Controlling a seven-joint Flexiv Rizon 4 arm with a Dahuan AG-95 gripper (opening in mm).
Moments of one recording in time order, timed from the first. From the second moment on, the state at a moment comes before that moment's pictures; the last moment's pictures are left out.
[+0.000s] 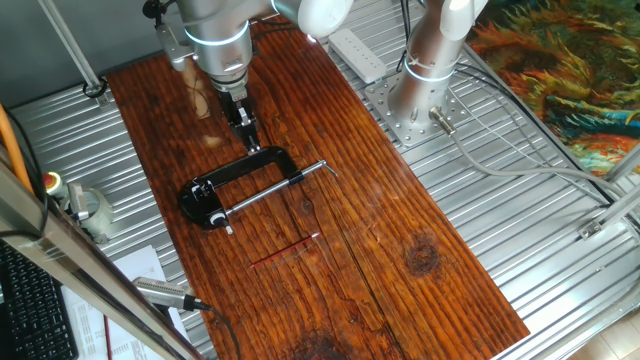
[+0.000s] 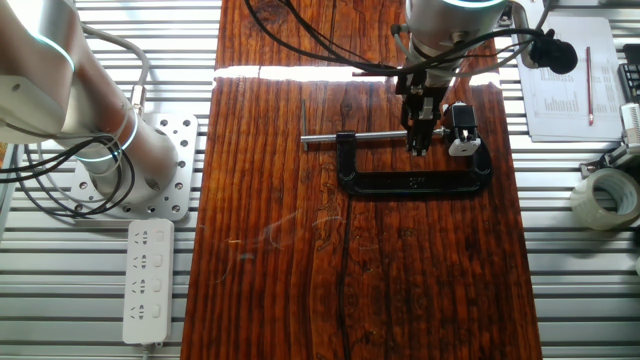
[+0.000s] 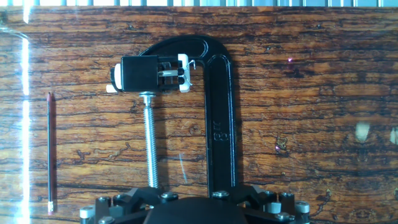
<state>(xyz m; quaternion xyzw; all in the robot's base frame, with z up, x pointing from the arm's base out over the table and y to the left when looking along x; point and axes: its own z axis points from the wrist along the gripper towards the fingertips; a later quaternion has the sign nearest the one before) 0.500 0.000 0.170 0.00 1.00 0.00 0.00</state>
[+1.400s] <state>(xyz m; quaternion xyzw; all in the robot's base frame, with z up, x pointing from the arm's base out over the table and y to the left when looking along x) 0.500 0.009 0.169 0.03 1.00 -0.01 0.03</state>
